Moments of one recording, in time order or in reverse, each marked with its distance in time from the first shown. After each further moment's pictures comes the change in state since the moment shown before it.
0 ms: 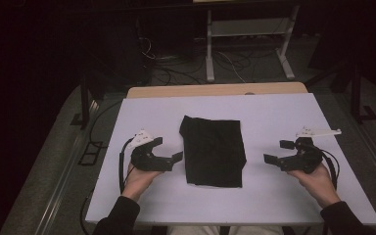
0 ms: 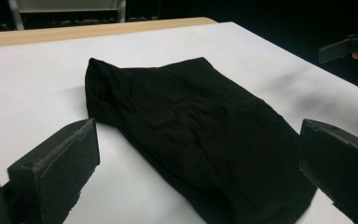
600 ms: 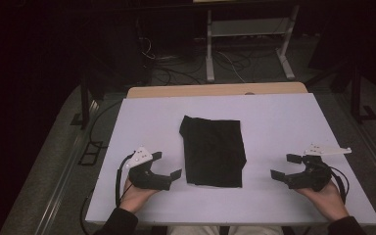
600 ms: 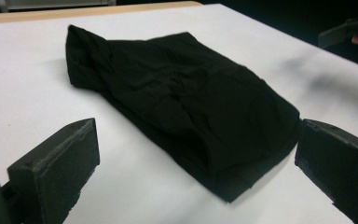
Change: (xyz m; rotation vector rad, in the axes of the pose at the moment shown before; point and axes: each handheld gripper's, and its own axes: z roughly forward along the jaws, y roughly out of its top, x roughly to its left) left arm -0.016 -0.037 -0.013 0.034 -0.023 0.048; right arm 0.008 -0.038 -0.019 0.003 -0.012 -0.018
